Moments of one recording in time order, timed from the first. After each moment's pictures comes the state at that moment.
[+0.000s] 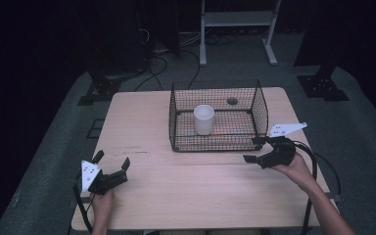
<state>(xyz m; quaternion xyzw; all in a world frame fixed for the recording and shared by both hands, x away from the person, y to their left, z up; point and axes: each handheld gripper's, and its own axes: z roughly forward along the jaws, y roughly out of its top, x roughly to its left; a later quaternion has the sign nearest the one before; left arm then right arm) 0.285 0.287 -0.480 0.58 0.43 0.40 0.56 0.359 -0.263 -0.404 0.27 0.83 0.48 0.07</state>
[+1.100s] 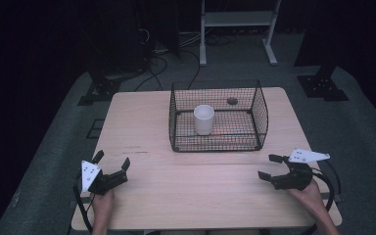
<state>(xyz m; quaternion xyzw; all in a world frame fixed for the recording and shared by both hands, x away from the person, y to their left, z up) 0.285 0.286 -0.480 0.58 0.43 0.40 0.56 0.303 -0.304 -0.449 0.33 0.79 0.51 0.12</state>
